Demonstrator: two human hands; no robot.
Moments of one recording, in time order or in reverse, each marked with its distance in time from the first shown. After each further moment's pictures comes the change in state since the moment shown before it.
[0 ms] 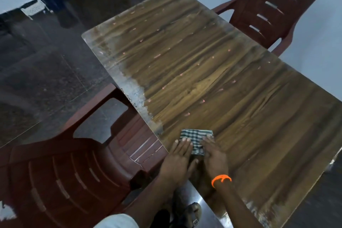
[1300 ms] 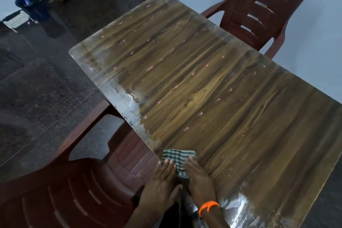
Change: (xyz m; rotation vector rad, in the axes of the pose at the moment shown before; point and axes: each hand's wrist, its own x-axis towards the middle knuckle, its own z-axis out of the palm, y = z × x) left_hand -0.038 -0.060 -0.008 -0.113 0.102 0.085; right_hand -0.018 -0.047 0.034 0.007 -0.100 -0.096
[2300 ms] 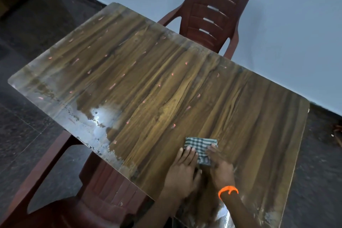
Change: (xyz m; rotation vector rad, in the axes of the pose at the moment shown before) left_hand 0.160 0.071 0.029 0.013 -0.166 0.234; right_hand 0.042 0.093 -0.096 -0.031 0.294 0.343
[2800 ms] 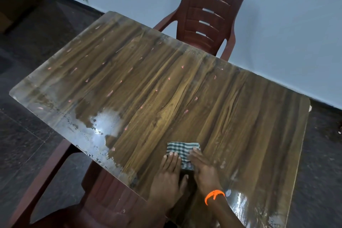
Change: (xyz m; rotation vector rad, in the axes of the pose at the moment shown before) left_hand -0.029 -0.028 -0.009 0.011 0.009 -0.101; right_hand -0.002 -0.027 0.034 0.012 -0.106 -0.167
